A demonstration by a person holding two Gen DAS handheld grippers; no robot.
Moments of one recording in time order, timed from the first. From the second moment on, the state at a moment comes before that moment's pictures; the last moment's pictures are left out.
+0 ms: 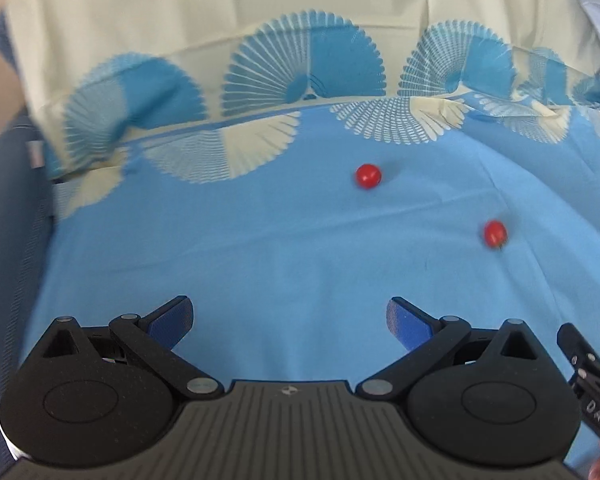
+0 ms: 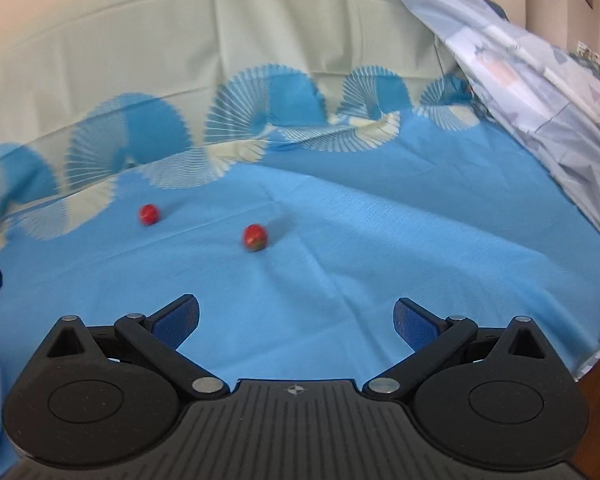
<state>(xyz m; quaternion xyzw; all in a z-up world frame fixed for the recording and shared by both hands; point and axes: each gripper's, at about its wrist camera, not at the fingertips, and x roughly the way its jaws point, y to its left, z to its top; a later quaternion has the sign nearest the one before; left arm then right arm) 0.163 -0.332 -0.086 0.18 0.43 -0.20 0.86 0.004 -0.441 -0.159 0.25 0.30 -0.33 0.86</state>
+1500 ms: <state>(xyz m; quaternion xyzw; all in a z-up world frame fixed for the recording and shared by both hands) 0.317 -0.461 -0.216 0.17 0.42 -0.28 0.84 0.161 -0.513 -0.266 0.18 0.31 -0.31 0.88</state>
